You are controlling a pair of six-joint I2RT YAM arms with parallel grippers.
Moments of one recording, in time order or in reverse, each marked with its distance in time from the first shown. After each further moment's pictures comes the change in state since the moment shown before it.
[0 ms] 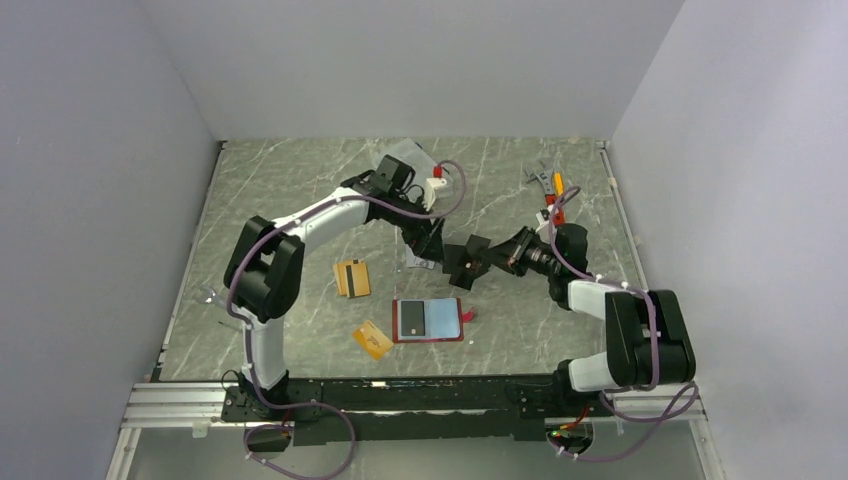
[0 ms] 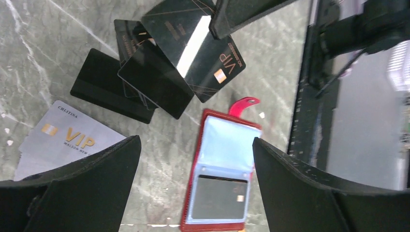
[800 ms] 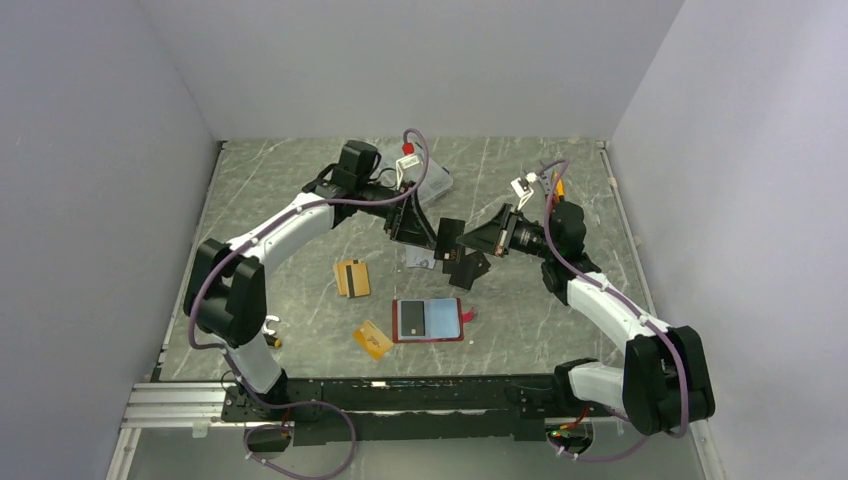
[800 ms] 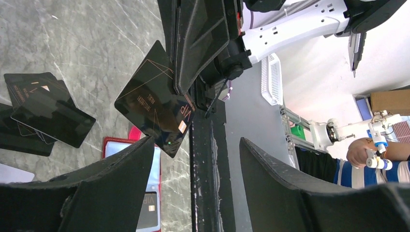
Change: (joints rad) left arm 0.096 -0.219 -0.146 0.266 0.460 -0.404; right arm 0.183 -0.229 0.178 -0.050 -0.148 -0.021
